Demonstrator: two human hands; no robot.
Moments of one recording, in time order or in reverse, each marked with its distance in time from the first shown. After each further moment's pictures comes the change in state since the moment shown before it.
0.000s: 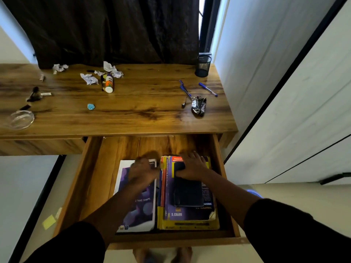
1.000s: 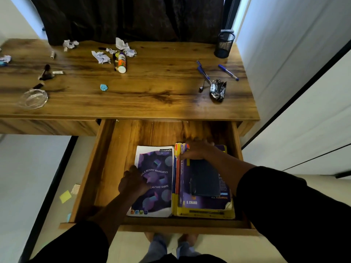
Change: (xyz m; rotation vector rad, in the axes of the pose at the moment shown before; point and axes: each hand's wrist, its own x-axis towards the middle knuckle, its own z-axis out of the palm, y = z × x) left_hand -0.015 -0.126 0.044 0.096 -0.161 -0.274; right_hand 0.053 -0.033 0.002 -0.216 -0.190 0.106
